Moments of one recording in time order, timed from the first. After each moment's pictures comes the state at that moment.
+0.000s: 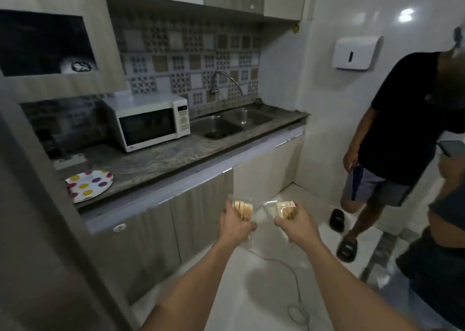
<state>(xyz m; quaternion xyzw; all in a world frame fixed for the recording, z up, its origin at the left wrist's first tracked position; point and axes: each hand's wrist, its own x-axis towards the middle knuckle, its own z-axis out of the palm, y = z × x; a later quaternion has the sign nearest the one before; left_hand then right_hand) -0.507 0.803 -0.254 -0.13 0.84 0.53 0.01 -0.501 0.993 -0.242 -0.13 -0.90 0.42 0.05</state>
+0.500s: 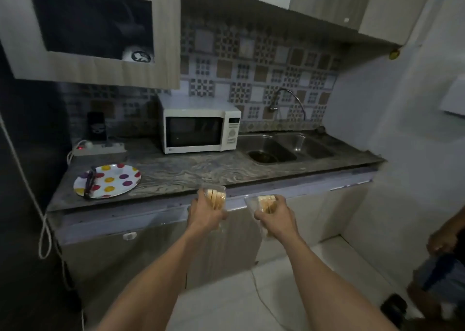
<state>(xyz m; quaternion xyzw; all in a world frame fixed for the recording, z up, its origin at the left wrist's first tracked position) -0.705 0.637 -0.255 -0.25 0.81 0.52 -0.13 -0.773 0.838 -0.240 0.06 -0.90 0.43 -0.02</state>
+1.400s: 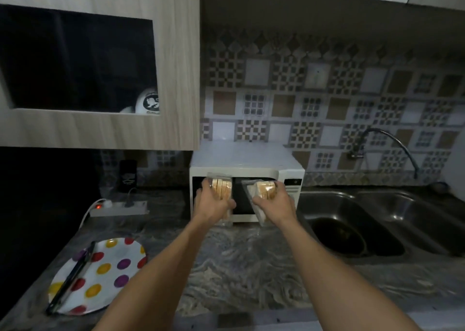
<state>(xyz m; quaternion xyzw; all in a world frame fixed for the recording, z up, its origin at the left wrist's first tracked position) -1.058 0.397 -0.166 -0.31 0.78 0.47 -0.28 -1.180 0.545 -0.165 0.22 -0.85 0.49 -0.01</state>
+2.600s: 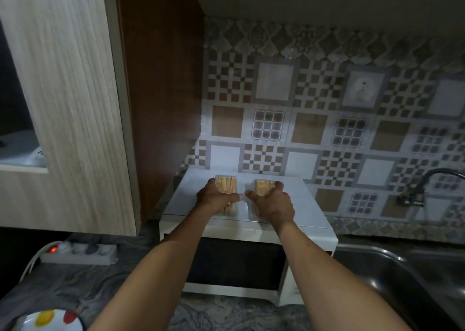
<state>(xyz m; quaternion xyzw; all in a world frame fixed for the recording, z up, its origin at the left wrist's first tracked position) -1.319 0.209 -0.143 -0.39 0.78 0.45 -0.21 -1.419 0.362 -0.128 0.23 -0.88 0.41 -0.03</state>
